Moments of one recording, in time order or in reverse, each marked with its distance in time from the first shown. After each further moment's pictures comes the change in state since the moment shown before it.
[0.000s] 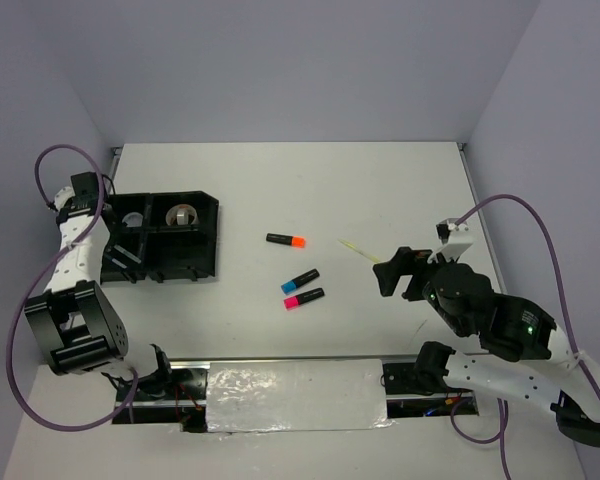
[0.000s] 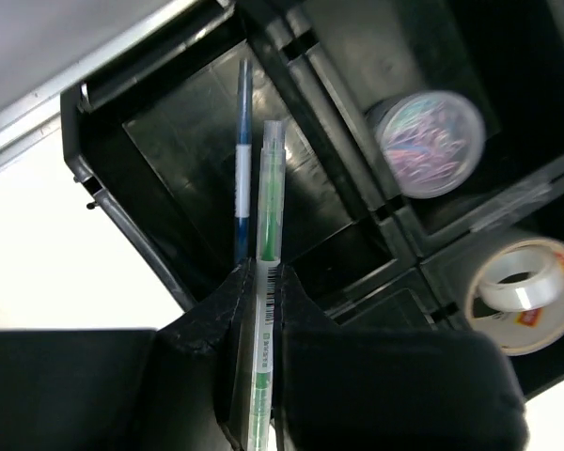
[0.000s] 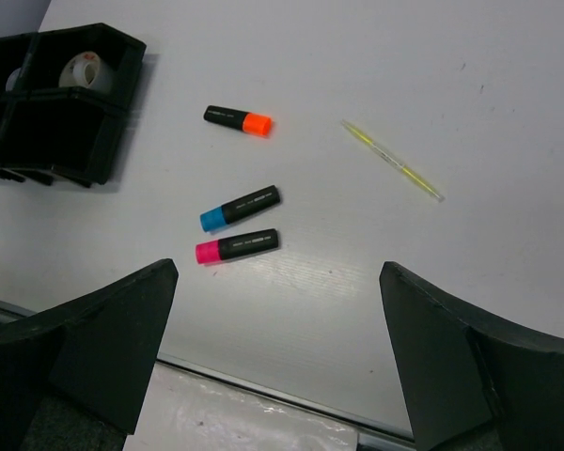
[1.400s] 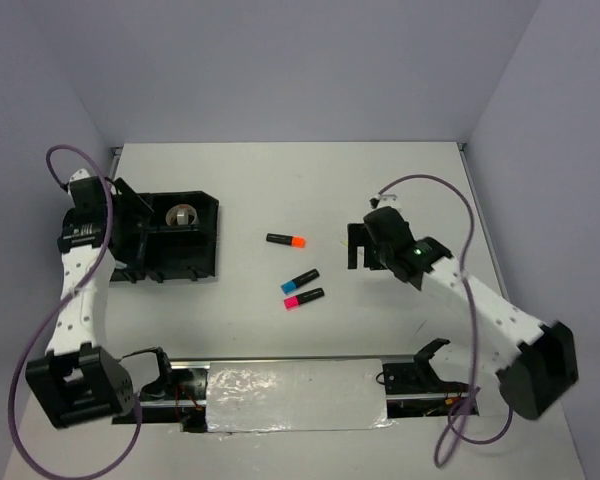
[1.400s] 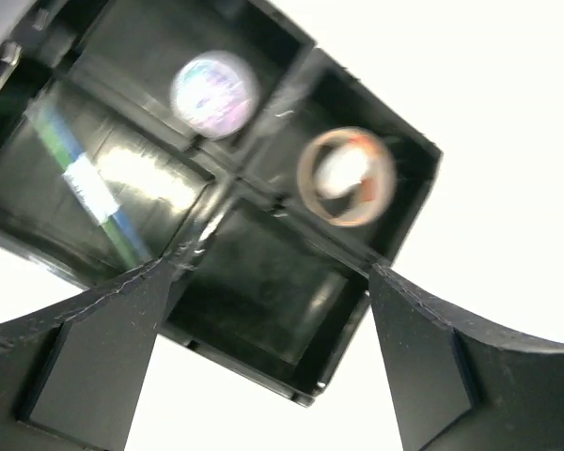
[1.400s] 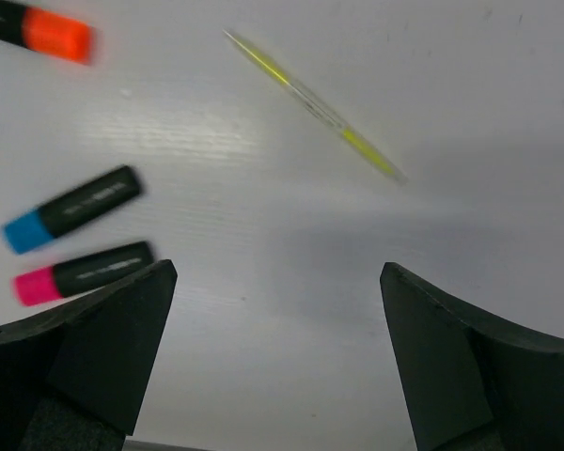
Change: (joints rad) left arm -0.058 -0.240 -0.095 0.135 0.260 0.160; right arm -0.451 0.525 -0.117 0.293 -0.359 -0.210
